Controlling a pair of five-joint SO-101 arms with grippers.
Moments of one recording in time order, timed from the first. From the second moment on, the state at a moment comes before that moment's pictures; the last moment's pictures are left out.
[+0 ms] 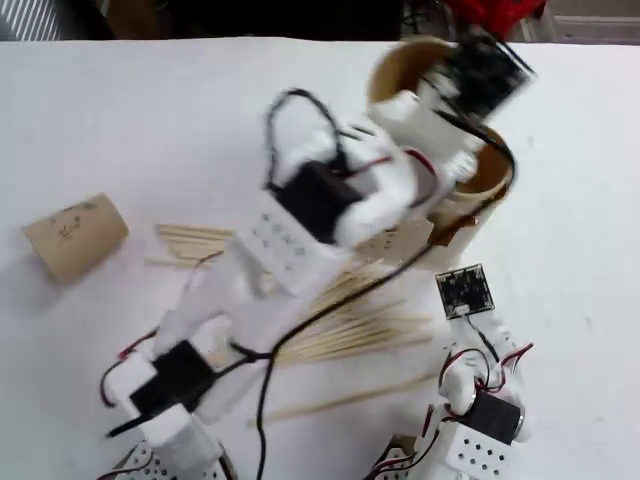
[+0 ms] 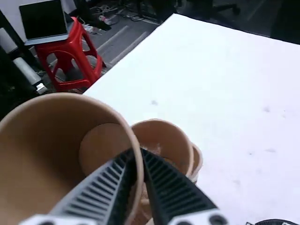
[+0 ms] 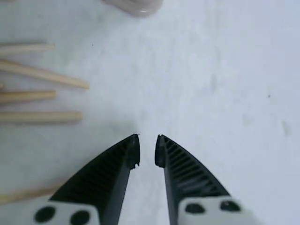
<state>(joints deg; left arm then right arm) 41.0 8.7 -37.1 67.8 -8.6 20.3 -102.1 96.4 70.2 39.4</state>
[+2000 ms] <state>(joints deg) -49.0 18.0 -21.1 82.9 -24.5 20.3 -102.1 96.4 70.2 39.4</state>
